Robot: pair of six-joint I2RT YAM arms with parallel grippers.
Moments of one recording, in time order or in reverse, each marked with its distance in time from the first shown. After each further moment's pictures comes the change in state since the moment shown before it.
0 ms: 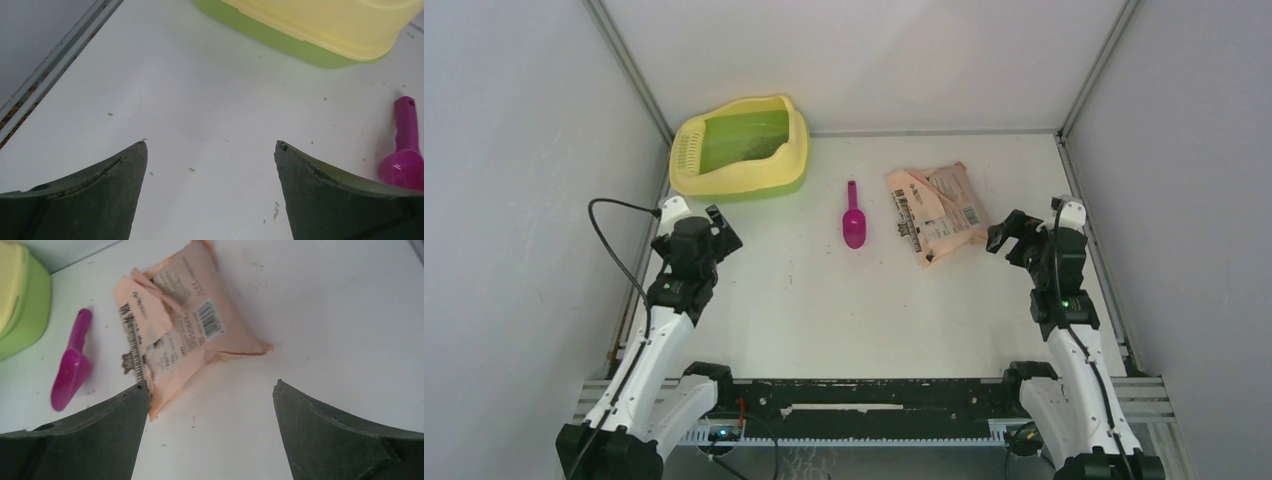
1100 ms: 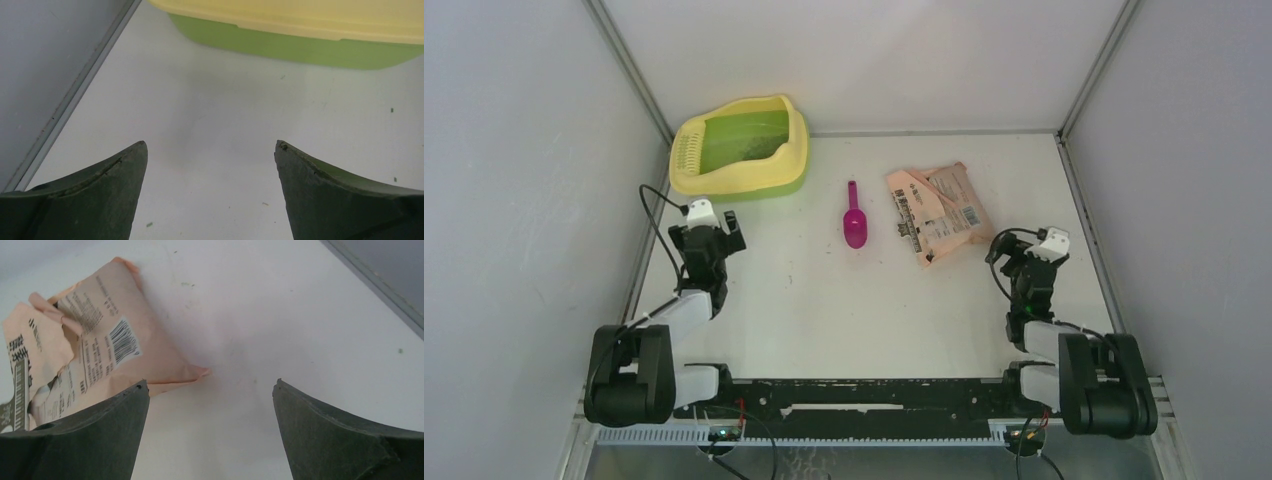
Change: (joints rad) left arm 0.137 0.390 -0.313 0.915 0.152 0.409; right arm -0.016 0.414 -0.470 1.063 0.287 -0.072
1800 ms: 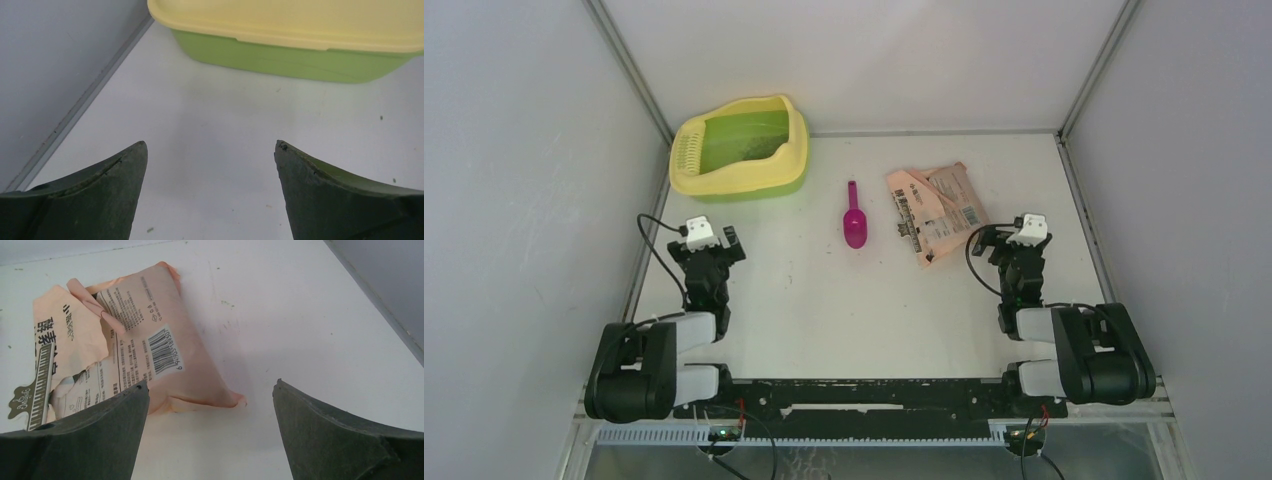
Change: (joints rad) left arm 0.002 0.022 -0.216 0.423 0.014 0.048; right arm 0.126 0.188 0.053 0.211 -0.017 -0.175
